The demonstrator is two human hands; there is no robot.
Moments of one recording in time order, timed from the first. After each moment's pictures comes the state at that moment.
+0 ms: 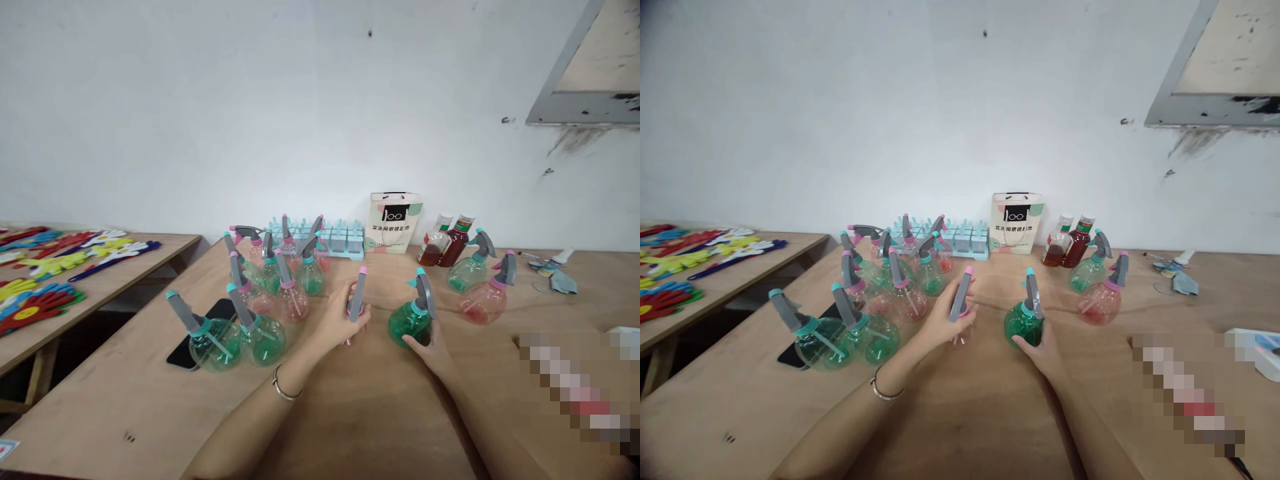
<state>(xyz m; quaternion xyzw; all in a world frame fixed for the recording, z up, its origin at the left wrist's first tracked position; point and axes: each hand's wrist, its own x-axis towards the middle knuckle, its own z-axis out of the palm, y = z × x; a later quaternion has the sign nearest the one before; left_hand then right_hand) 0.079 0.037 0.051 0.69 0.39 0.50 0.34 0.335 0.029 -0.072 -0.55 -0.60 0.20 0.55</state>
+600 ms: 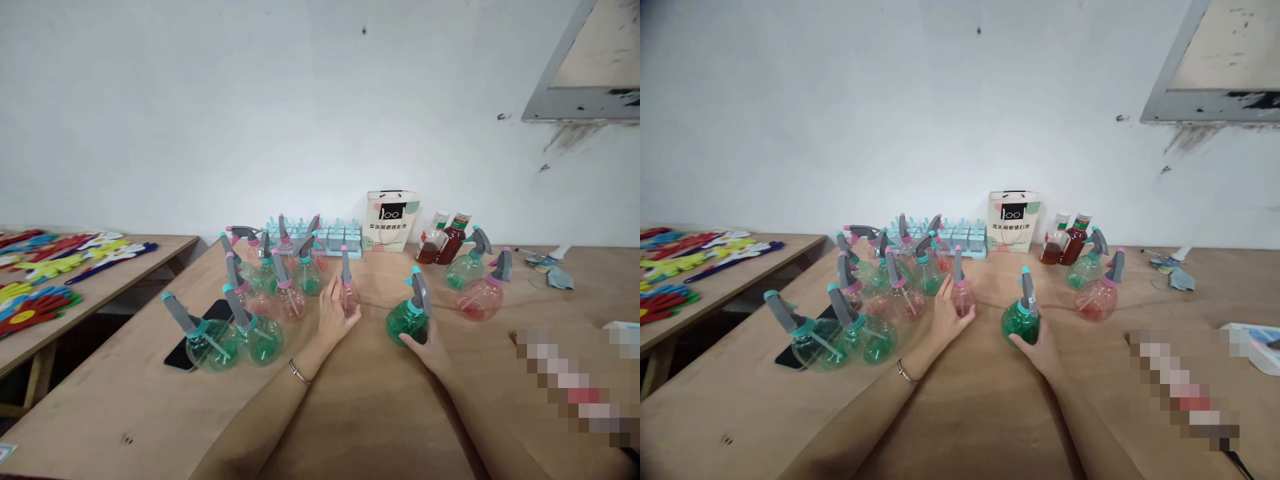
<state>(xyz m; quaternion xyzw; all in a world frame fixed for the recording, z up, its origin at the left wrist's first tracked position) 0.082 0.083 -0.052 0.72 0.44 0.53 -0.07 0.335 0.026 -0.072 -0.54 -0.61 0.21 0.54</state>
